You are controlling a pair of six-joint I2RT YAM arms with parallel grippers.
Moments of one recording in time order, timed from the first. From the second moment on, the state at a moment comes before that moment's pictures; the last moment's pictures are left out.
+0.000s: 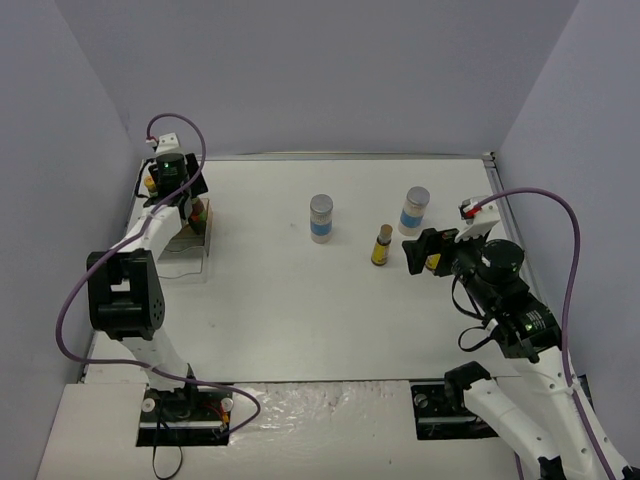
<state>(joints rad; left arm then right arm) 0.02 1.75 1.29 0.01 -0.21 -0.22 0.37 0.67 0.90 -0.47 0.01 0.18</state>
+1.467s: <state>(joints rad) -0.69 1.82 1.44 -0.18 -0.30 -0.27 0.37 0.62 0.90 -0.47 -0.01 0.20</state>
